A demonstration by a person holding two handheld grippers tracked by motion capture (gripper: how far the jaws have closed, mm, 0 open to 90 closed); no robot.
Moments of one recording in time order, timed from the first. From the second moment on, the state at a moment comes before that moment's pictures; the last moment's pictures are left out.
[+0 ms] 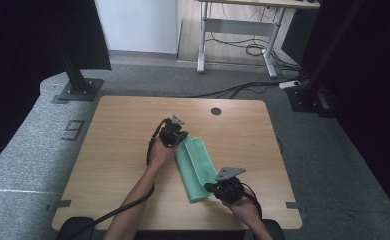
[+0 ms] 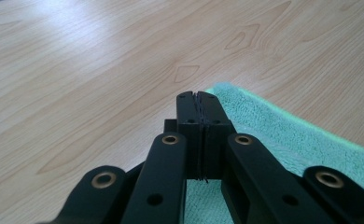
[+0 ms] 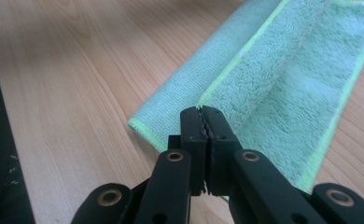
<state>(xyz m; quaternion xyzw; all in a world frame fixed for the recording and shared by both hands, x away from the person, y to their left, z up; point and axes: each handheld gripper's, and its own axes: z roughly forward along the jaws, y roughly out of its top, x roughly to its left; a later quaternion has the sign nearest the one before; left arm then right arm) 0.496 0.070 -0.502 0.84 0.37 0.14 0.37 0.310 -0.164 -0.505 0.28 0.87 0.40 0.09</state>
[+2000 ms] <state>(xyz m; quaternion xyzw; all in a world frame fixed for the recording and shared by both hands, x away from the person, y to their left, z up) 0.415 0.082 -0.527 0.85 0.34 0.13 0.37 0.348 -0.199 -0.535 0.35 0.87 0.30 0.15</state>
